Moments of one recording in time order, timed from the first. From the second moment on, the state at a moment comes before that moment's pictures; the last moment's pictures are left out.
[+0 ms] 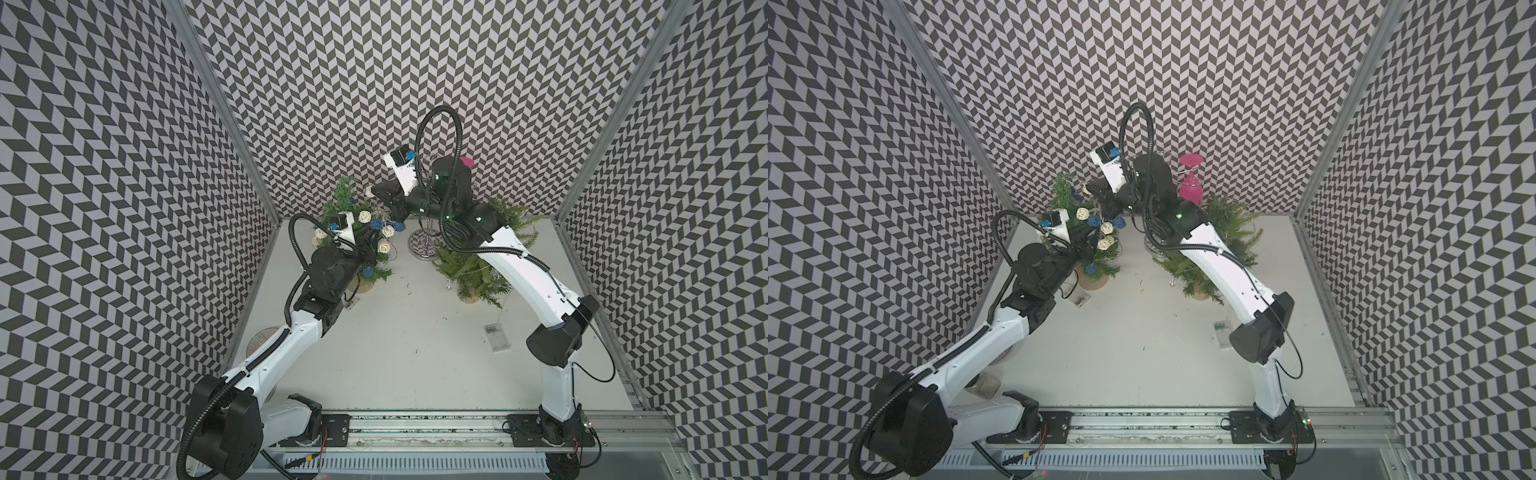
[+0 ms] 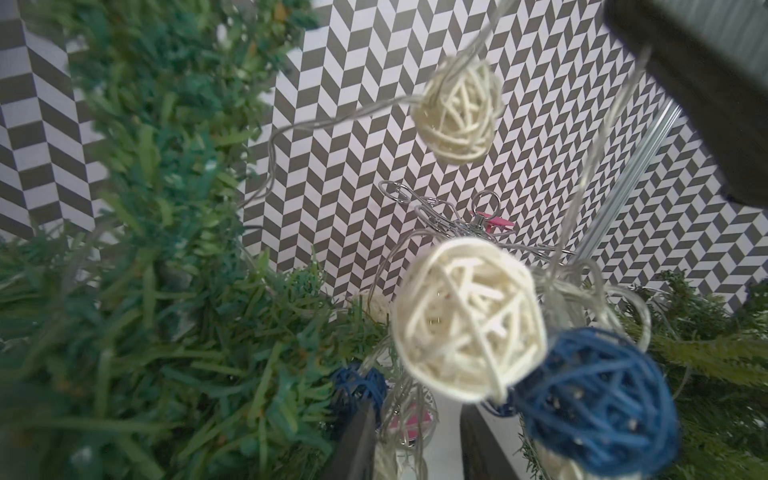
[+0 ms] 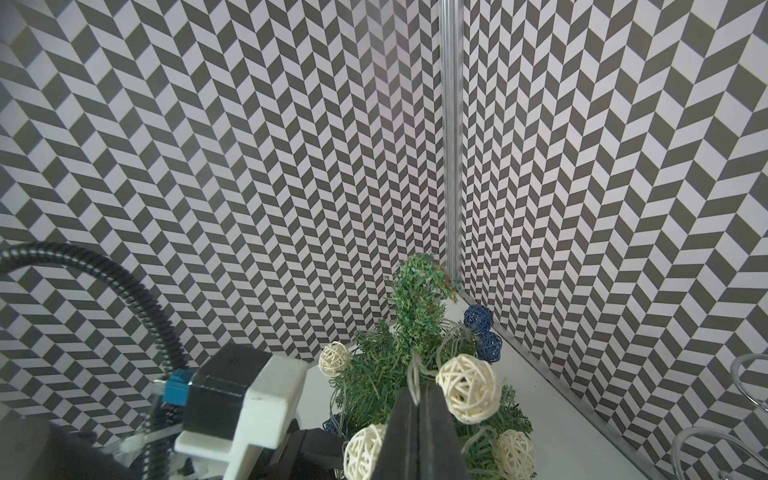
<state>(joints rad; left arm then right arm) -0.38 1.21 0.83 0.45 0.06 -0.32 0.72 2.00 2.31 -0.41 -0.35 0.02</state>
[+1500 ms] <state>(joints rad) -0.39 0.82 0.69 0.37 0.32 -0.47 0.70 1.97 2.16 -0.32 -0.28 -0.01</state>
